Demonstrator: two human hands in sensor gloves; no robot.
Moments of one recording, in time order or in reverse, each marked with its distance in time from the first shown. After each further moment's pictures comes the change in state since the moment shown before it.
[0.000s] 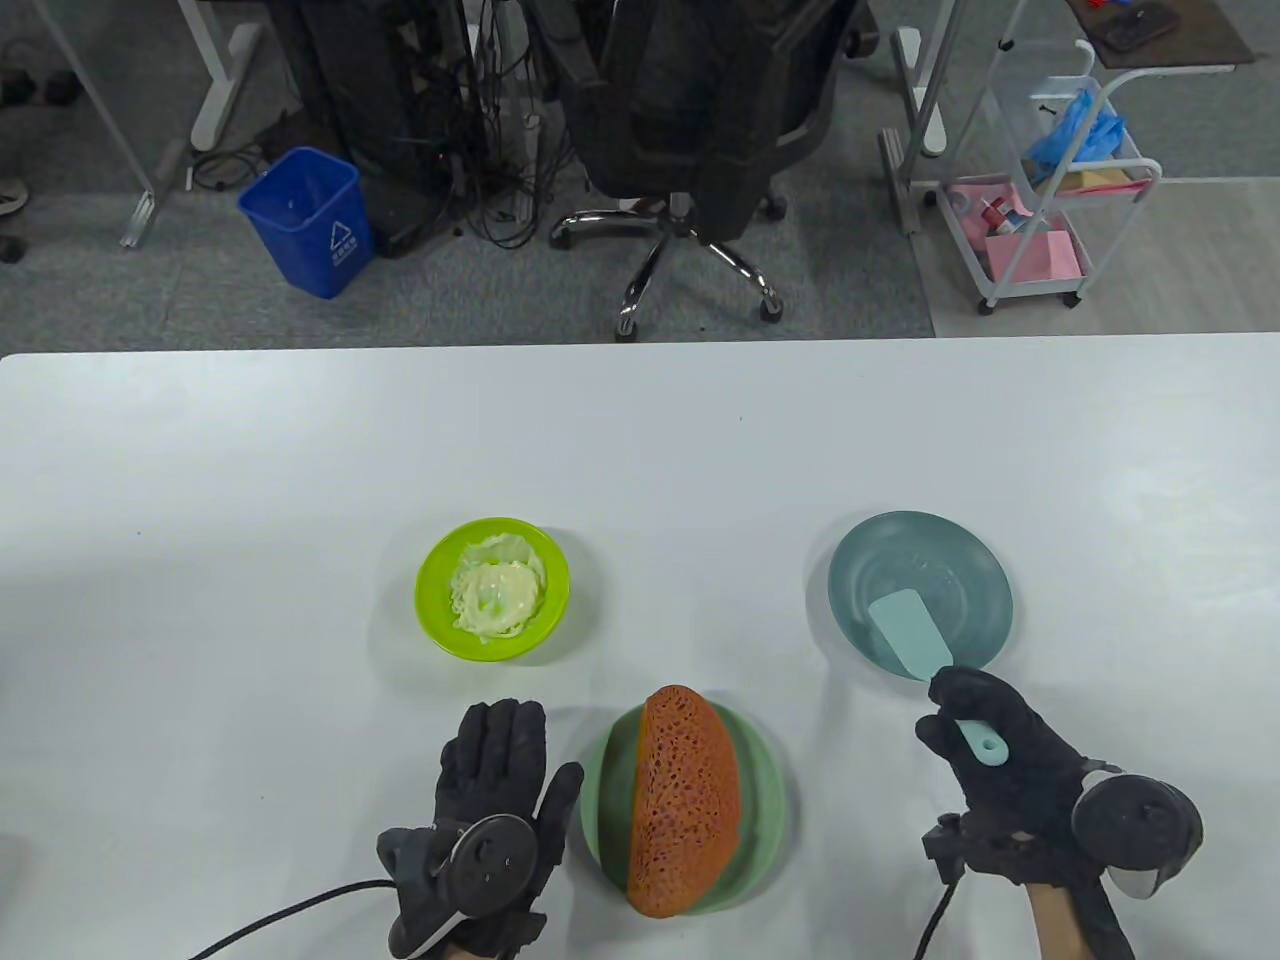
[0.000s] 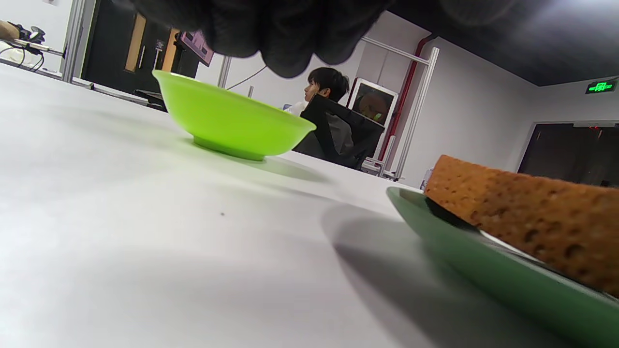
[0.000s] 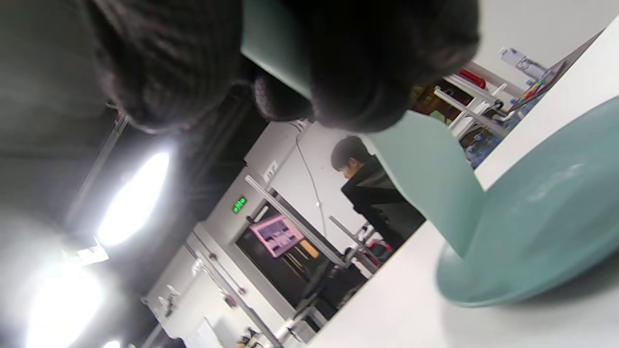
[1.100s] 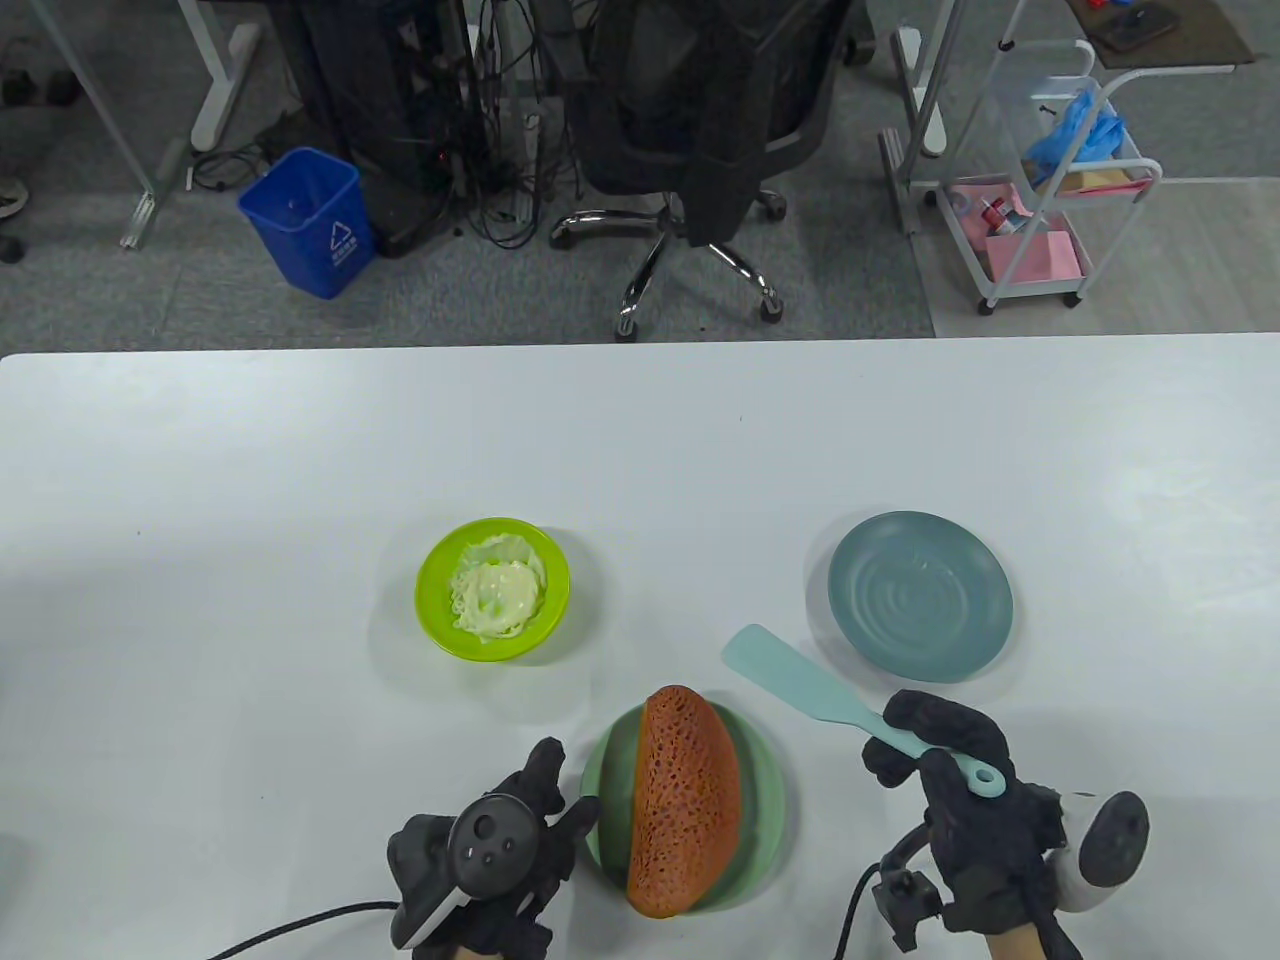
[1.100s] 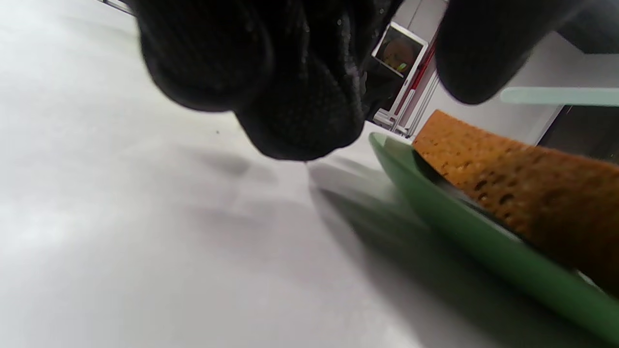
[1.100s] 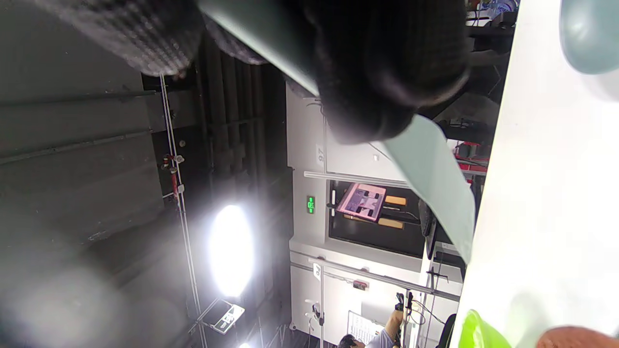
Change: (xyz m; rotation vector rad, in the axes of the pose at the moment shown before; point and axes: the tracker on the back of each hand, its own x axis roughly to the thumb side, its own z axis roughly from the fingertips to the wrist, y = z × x) left_hand -0.002 -0.014 -0.003 -0.205 0.075 0.108; right_hand 0.014 0.036 0.017 0.081 0.074 -0.617
